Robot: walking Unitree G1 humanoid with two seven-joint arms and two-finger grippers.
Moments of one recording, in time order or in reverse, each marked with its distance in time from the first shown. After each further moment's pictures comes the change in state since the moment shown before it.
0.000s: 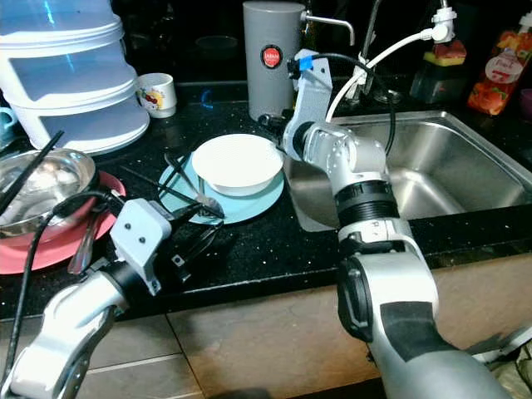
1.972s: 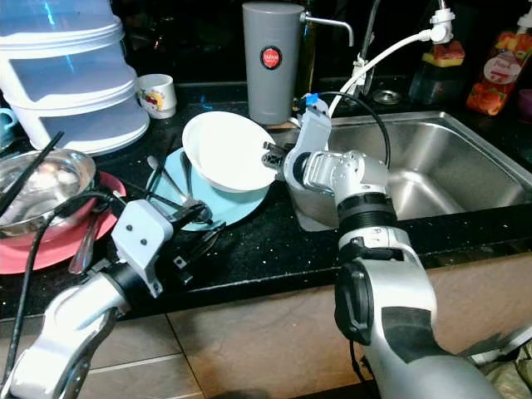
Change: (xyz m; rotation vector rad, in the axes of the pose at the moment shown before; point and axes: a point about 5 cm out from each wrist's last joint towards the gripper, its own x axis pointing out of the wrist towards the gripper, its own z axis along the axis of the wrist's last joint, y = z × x) left arm 0.000 -0.003 0.003 -0.002 -0.003 -0.009; right arm 0.001 -0.007 -0.035 0.271 0.201 -0.029
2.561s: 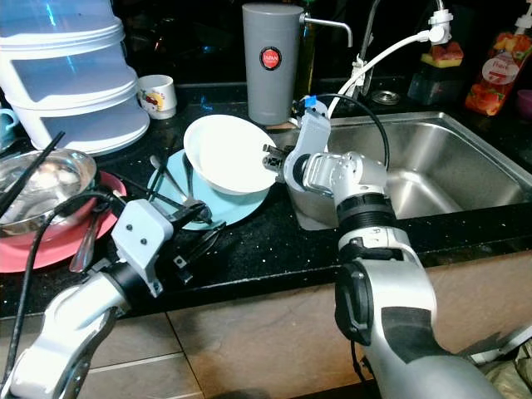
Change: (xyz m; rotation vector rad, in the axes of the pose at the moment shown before) left arm 0.000 0.000 0.000 0.001 -0.001 0.000; right arm 0.002 -0.001 -0.003 -0.035 0.015 -0.018
